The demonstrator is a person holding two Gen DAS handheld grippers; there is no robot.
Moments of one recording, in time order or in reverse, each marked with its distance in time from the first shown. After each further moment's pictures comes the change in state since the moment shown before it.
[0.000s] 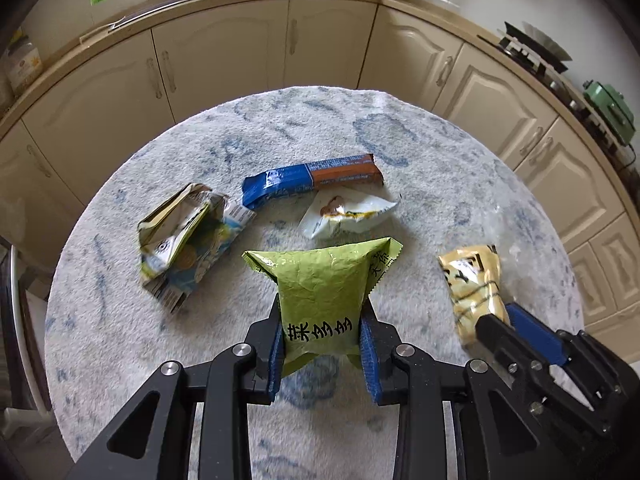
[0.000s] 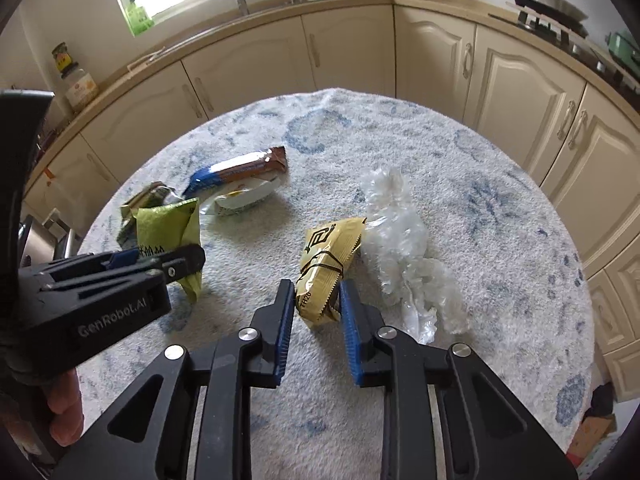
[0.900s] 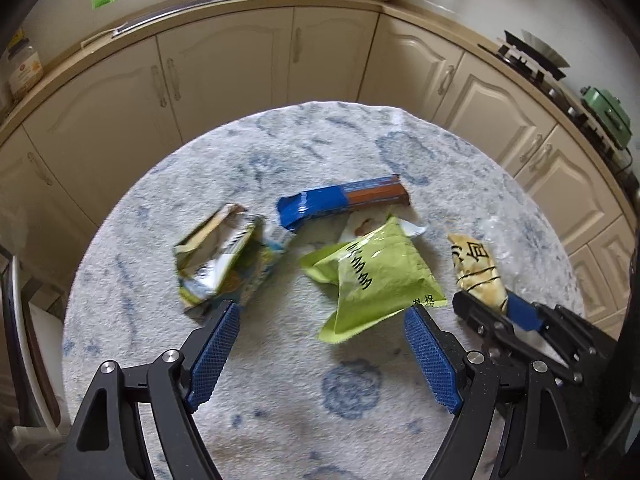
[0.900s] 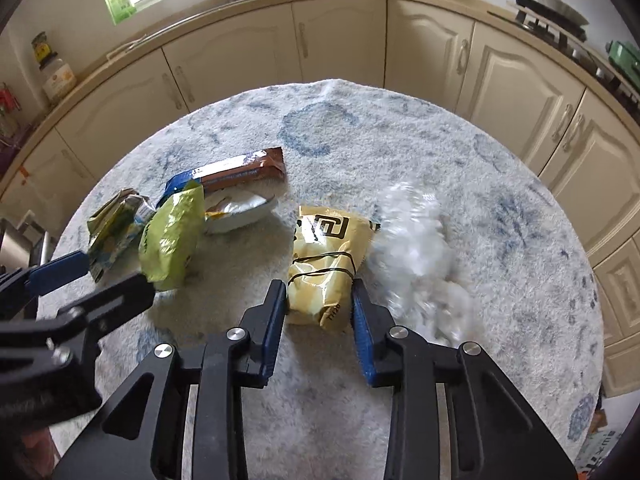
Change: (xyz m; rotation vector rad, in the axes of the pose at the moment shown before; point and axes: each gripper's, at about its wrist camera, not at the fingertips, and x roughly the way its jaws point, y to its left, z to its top) left arm -0.005 0.028 0.015 0.013 -0.013 -0.028; right arm 0.046 0.008 0.017 0.009 0.053 -0.068
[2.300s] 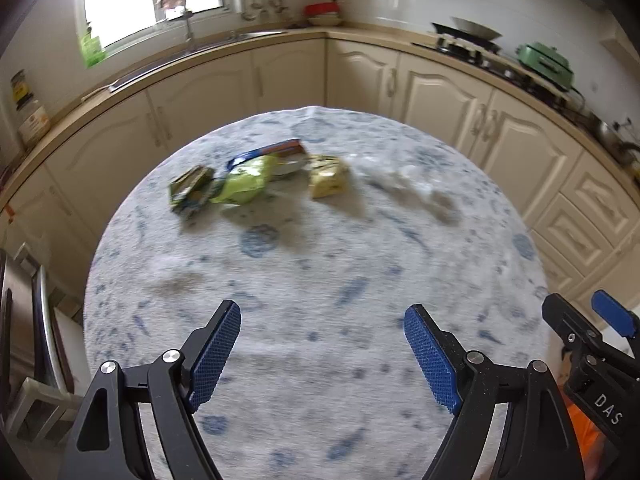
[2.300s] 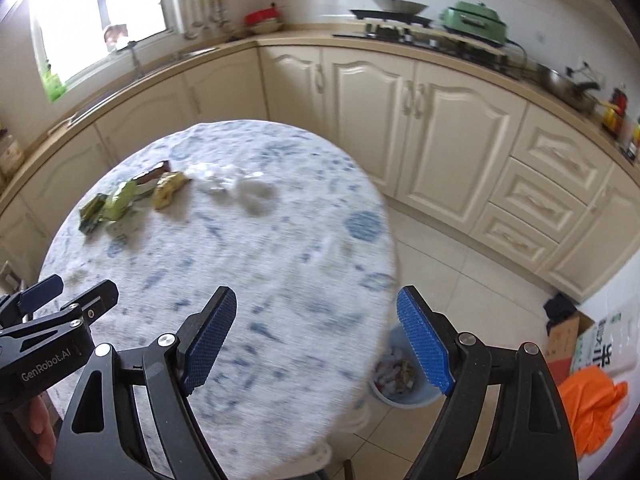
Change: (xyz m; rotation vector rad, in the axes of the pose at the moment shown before) left arm -0.136 -0.074 -0.152 0.158 -0.125 0.053; right arm -0.175 -0.064 -0.146 0.235 -0.175 -0.236
